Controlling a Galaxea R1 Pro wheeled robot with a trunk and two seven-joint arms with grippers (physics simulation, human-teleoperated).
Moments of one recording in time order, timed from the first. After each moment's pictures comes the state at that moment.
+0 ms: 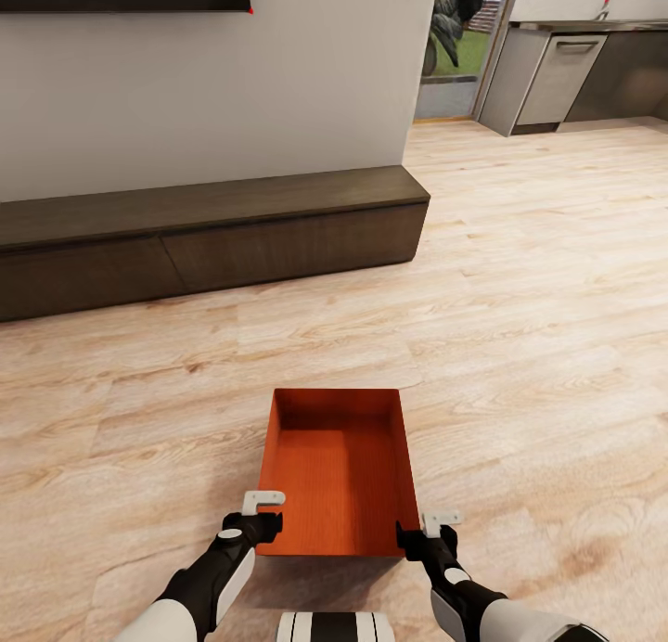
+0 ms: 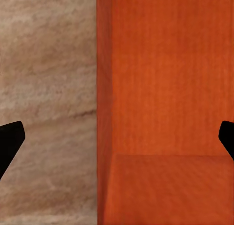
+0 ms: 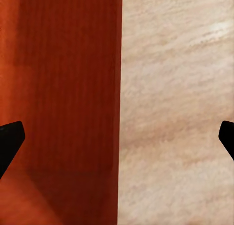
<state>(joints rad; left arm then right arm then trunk) -0.56 -0.11 -0.13 -0.44 0.08 0.14 0.16 -0.66 0.08 0.42 0.00 -0.35 -0.38 -0.11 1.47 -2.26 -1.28</state>
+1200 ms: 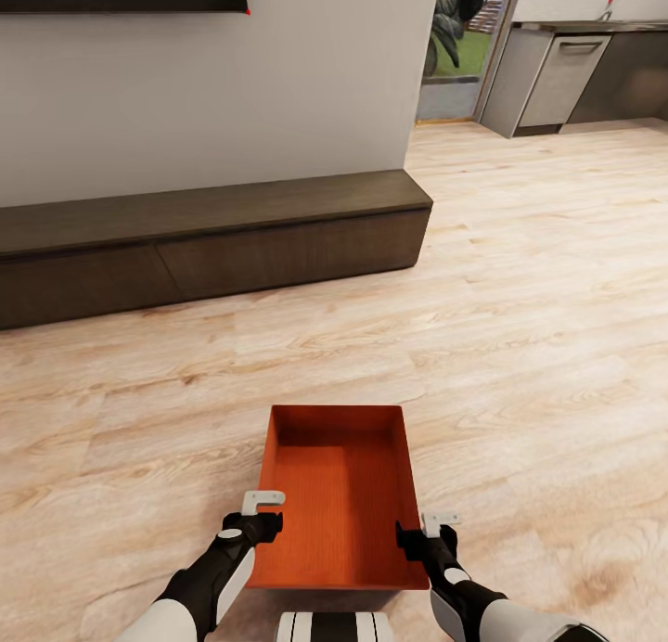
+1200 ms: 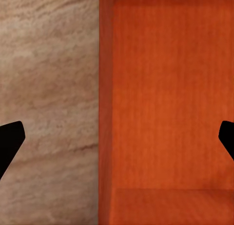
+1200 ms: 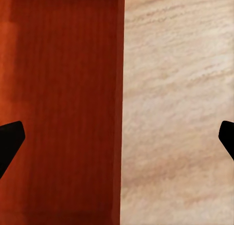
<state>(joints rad) -0.56 -0.11 -0.13 -0.44 0.09 0.14 0.16 -0.66 0.08 0.42 0.00 -0.35 -0.38 -0.11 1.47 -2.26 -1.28</state>
